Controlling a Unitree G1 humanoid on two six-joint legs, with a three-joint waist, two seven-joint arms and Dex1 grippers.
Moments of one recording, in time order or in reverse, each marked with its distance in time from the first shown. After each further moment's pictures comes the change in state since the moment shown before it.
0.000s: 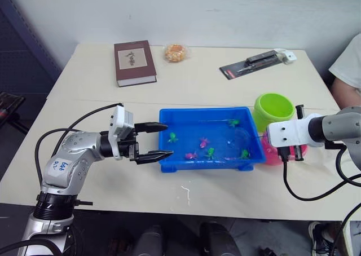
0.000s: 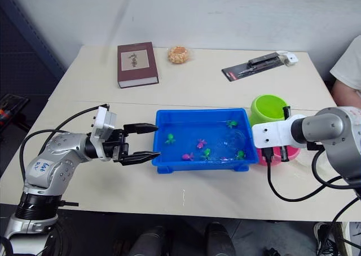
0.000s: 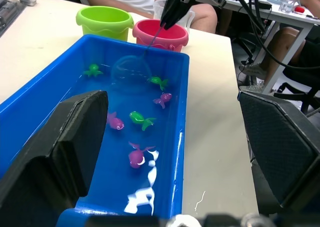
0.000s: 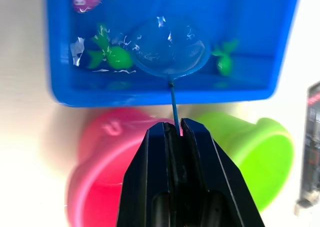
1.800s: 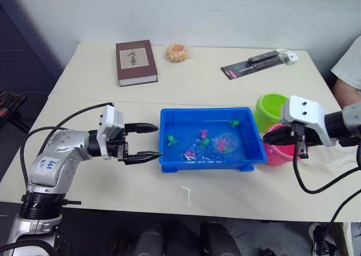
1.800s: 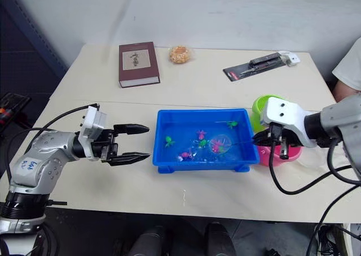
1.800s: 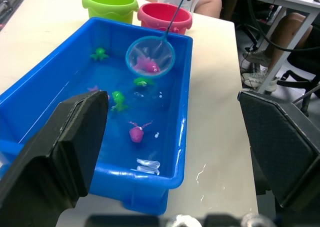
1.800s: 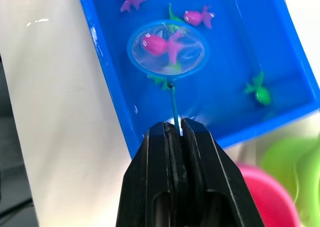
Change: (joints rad) left arm 0.009 0.089 0.033 0.040 -0.009 -0.018 -0.067; right arm 0.038 0.030 -0.273 -0.061 0.420 0.553 0.114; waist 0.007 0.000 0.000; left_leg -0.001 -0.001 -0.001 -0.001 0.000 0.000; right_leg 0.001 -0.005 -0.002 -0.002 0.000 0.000
